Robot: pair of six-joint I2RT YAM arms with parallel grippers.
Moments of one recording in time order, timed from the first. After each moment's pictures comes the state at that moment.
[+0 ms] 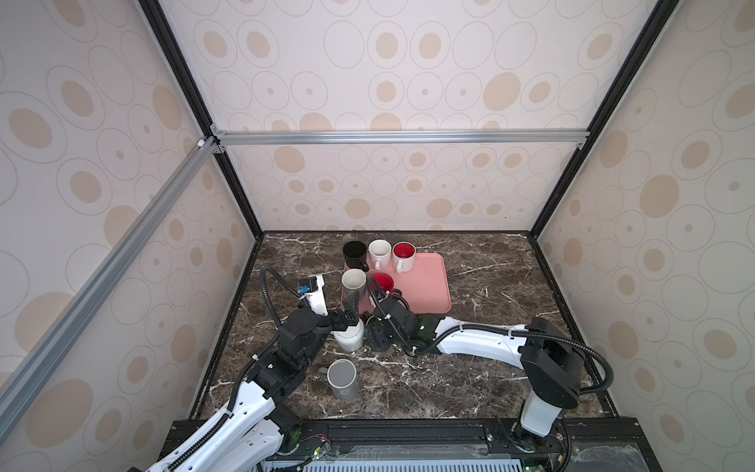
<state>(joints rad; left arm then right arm) -0.60 0.72 0.56 -0.04 -0.28 -0.44 1.01 1.74 1.14 -0.23 0.21 0.39</state>
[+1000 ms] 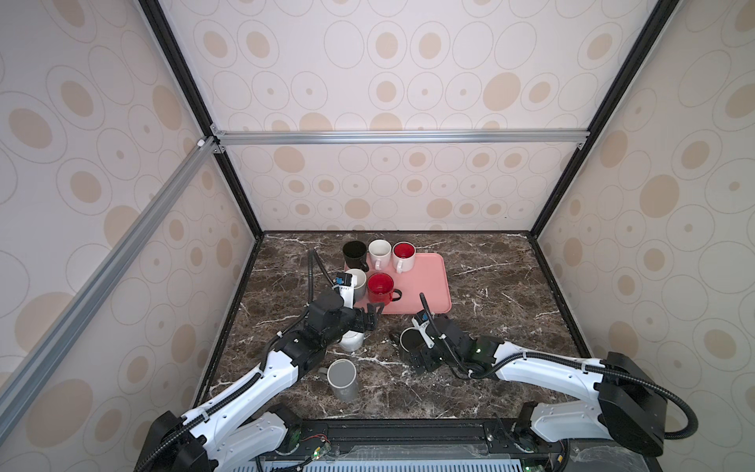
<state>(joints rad) -0.61 1.03 0.64 -0.06 0.02 -0.41 0.93 1.27 0.66 -0.27 0.11 0.36</state>
